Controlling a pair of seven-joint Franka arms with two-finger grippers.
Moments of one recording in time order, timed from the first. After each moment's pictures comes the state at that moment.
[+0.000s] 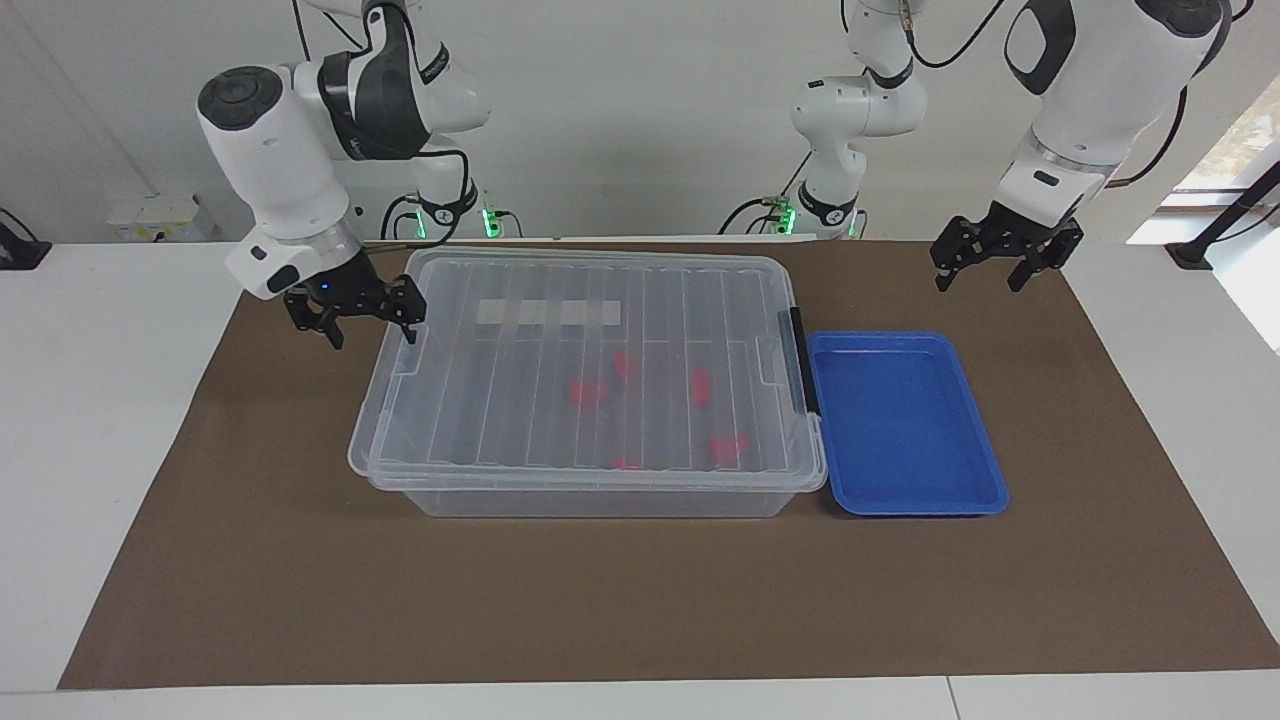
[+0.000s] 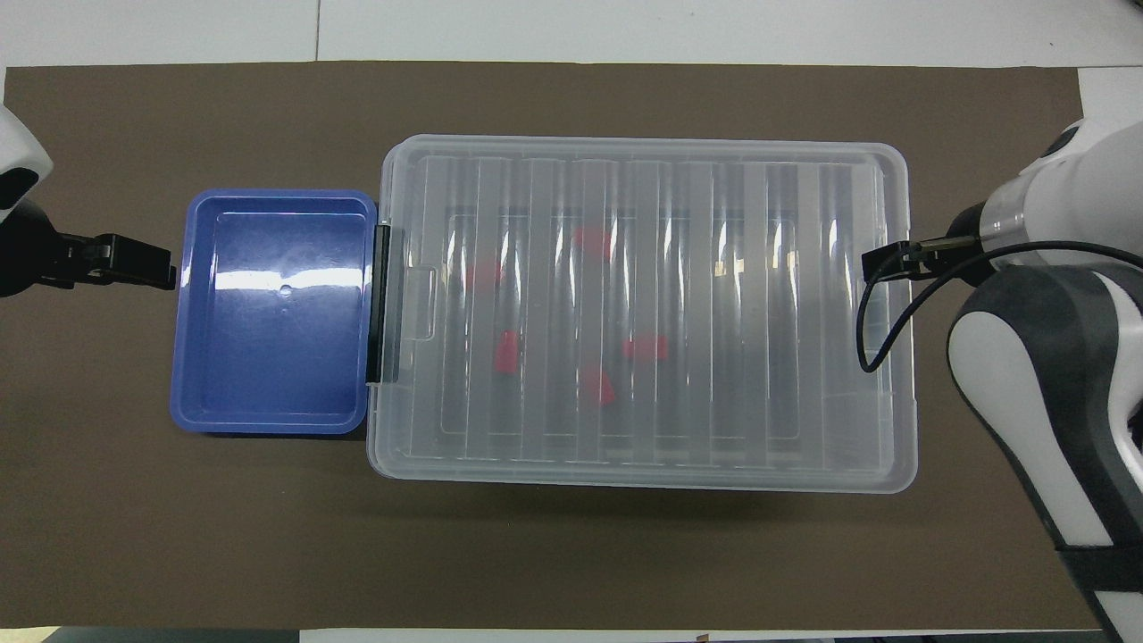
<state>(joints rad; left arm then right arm) -0.05 -0.04 -0.06 -1.67 -0.01 1.63 -0.01 0.11 0.01 -0.03 -1.87 0.01 1.91 0.02</state>
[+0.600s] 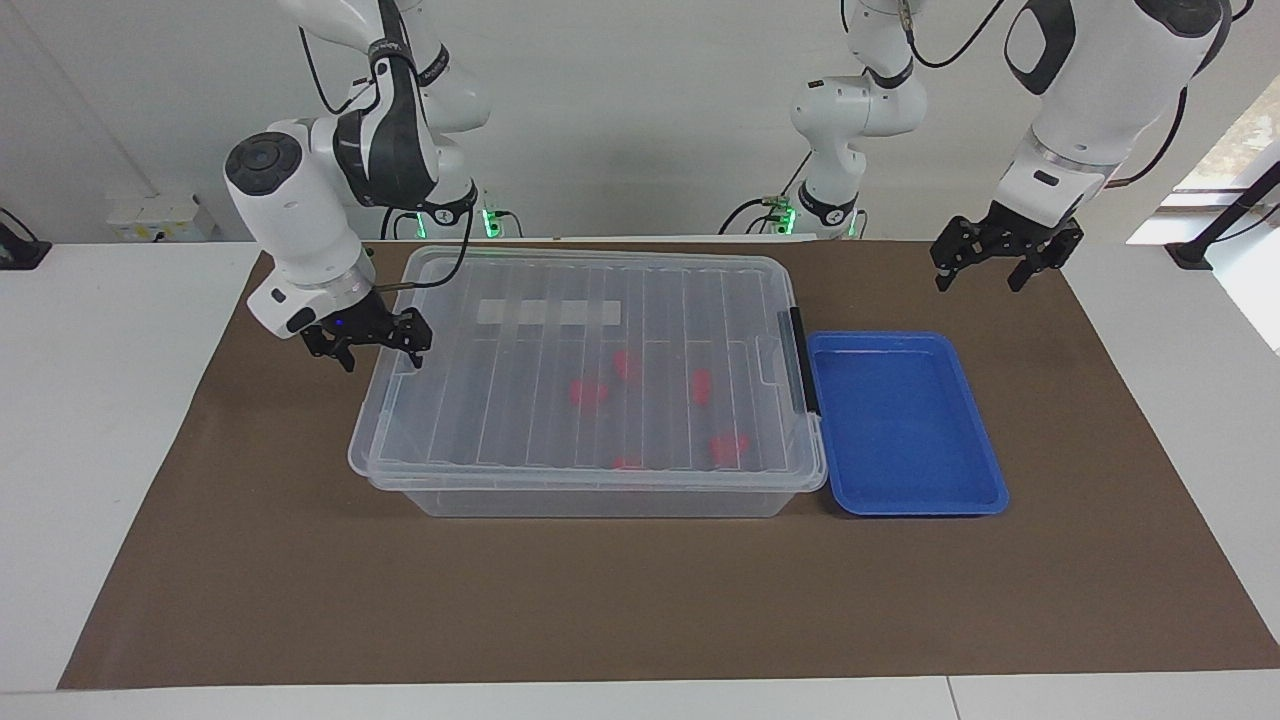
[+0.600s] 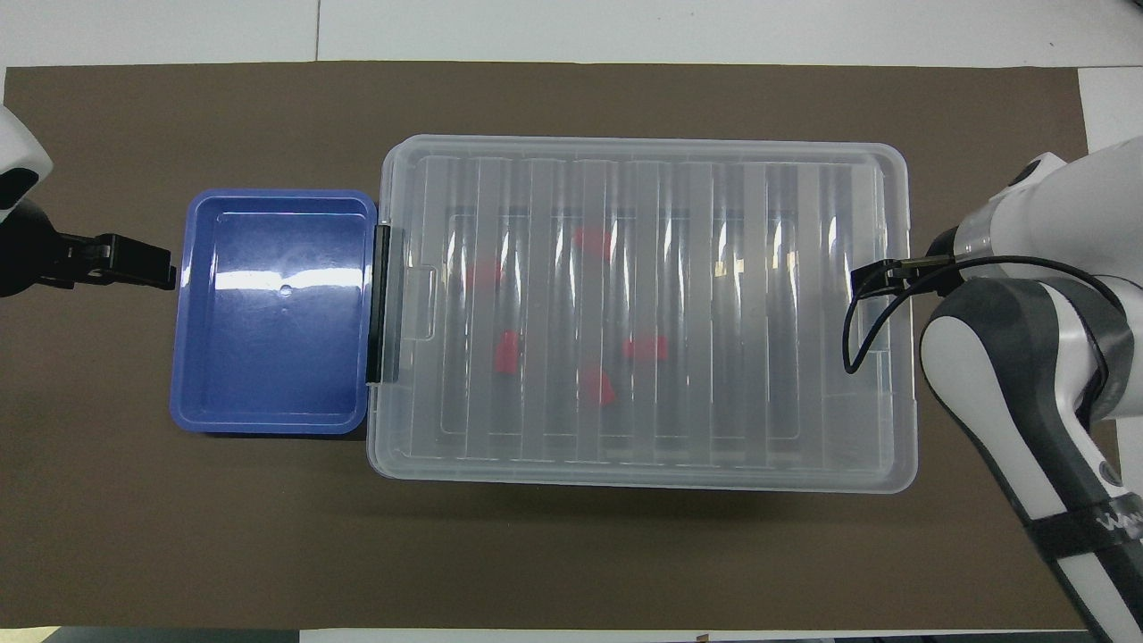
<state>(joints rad) -0.05 -0.04 -0.06 -1.67 -0.01 1.63 -0.01 0.09 0.02 -0.04 -1.97 0.02 1.99 0.02</state>
